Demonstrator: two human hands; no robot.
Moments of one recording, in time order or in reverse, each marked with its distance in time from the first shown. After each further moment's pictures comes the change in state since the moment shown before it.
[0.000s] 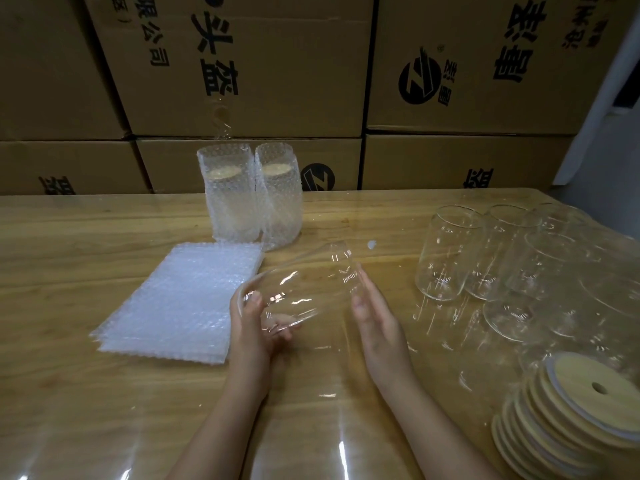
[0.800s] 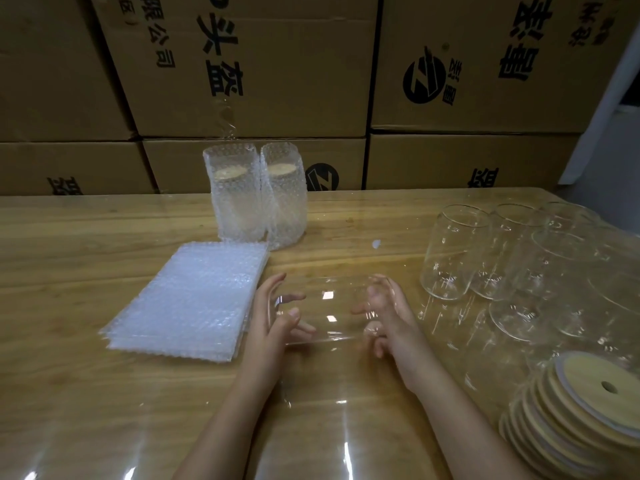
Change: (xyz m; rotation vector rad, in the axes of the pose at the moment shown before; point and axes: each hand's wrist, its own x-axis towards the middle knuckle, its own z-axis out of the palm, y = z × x) left_hand -0.011 0.011 0.003 0.206 -0.232 0.076; right_hand 0.010 -0.012 -0.015 0.064 -0.053 0.252
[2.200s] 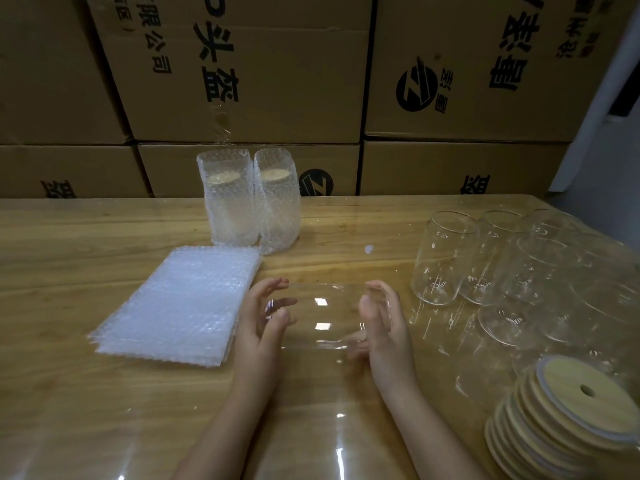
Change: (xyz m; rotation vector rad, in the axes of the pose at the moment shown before) left_hand -0.005 -0.001 0.008 0.045 0.113 0.231; right_hand -0.016 0.000 0.014 -0.021 0.195 -0.124
